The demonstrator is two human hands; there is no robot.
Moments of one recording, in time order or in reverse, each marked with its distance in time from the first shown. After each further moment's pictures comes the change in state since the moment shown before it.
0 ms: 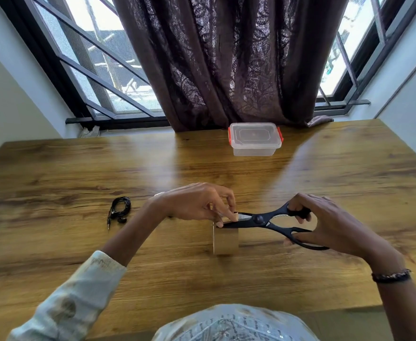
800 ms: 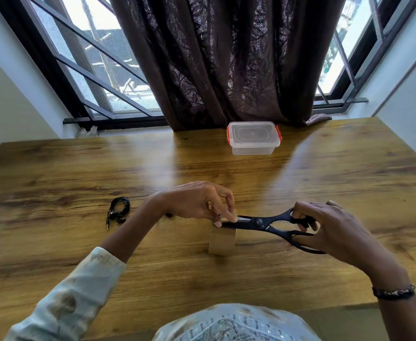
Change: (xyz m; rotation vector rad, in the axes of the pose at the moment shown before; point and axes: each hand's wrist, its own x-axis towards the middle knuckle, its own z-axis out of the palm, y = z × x) left_hand 0.002 -0.002 -0.004 -0.023 -0.046 0.043; right_hand -0.014 -0.023 0.000 -0.145 0.125 0.019
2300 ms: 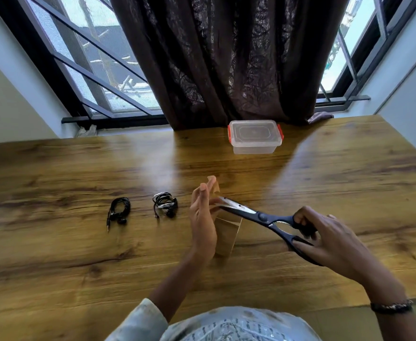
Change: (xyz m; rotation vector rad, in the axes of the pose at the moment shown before) left_hand 0.036 0.017 0.097 -1.015 1.386 -0.412; right_hand -0.013 -0.004 0.020 0.170 -0.008 0.122
